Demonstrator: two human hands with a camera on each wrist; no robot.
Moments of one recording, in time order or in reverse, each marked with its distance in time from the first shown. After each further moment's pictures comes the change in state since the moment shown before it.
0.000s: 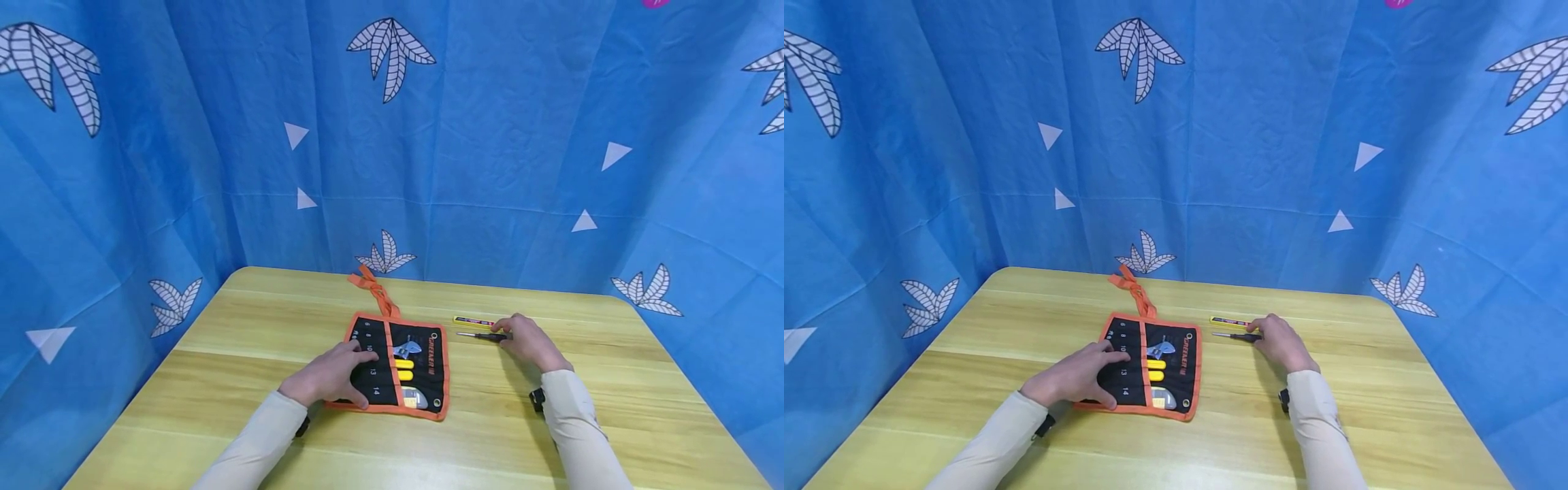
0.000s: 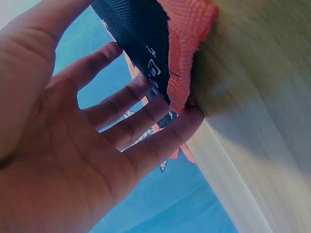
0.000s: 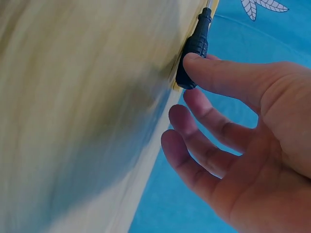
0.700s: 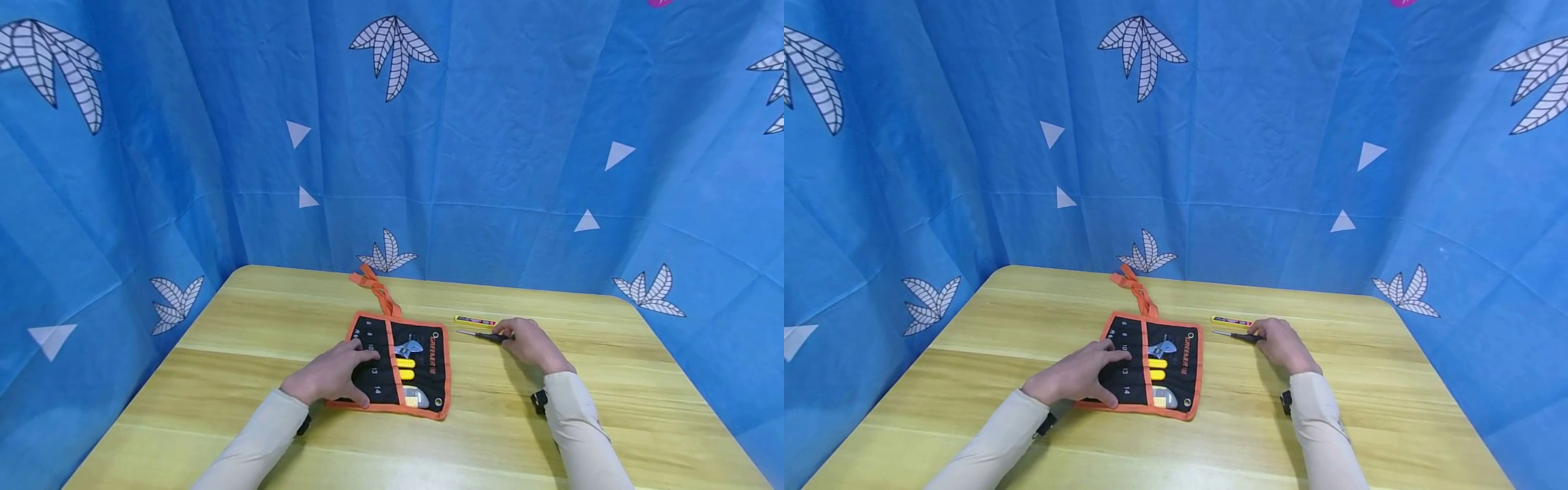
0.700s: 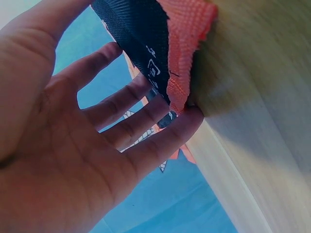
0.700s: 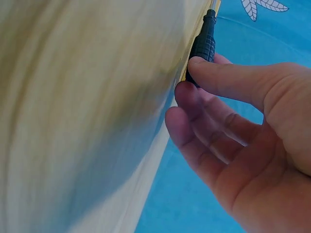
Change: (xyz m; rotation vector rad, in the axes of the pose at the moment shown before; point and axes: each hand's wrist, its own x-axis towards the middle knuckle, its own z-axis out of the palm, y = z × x) left_hand -0.001 -0.001 -0.002 -0.007 0.007 0.028; right_hand -0.001 0.001 0.004 0.030 -0.006 -0.010
